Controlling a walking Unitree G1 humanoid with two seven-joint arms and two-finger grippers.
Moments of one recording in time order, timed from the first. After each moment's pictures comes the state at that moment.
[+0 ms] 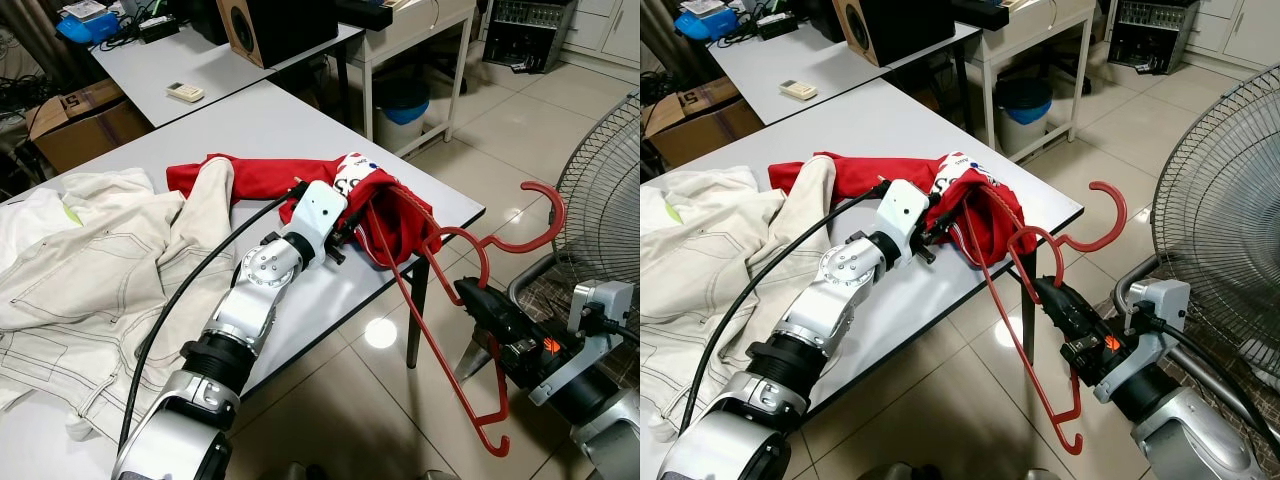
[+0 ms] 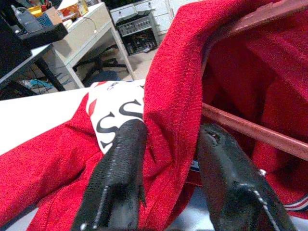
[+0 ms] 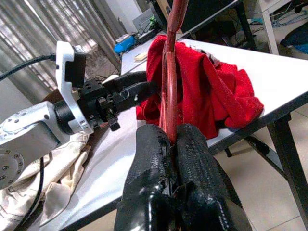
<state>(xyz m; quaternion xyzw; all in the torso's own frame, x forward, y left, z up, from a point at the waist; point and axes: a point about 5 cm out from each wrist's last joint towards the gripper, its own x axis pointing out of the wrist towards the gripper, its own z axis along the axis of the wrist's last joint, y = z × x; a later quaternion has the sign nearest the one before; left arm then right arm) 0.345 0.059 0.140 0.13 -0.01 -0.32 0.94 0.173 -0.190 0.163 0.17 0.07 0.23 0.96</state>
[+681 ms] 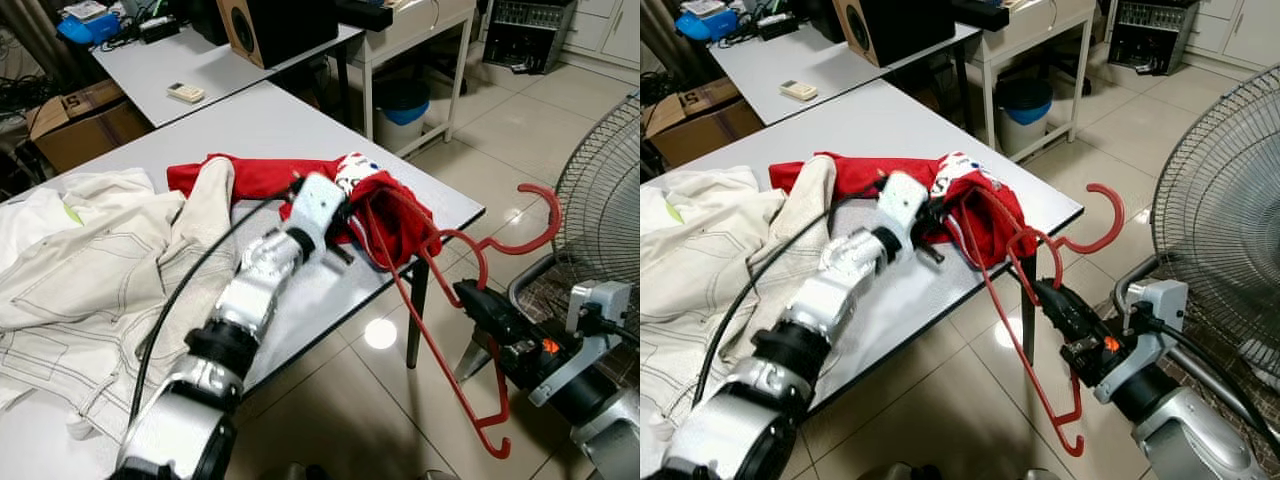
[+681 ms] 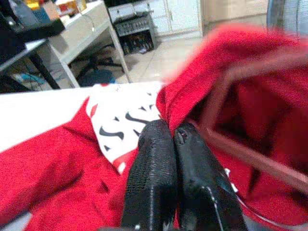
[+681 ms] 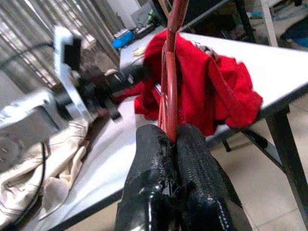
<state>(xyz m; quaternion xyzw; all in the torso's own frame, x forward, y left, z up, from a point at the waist) 0.358 0.060 0.147 0.10 0.00 -0.32 0.94 0.174 -0.192 0.158 0.17 0.08 0.23 0.95</state>
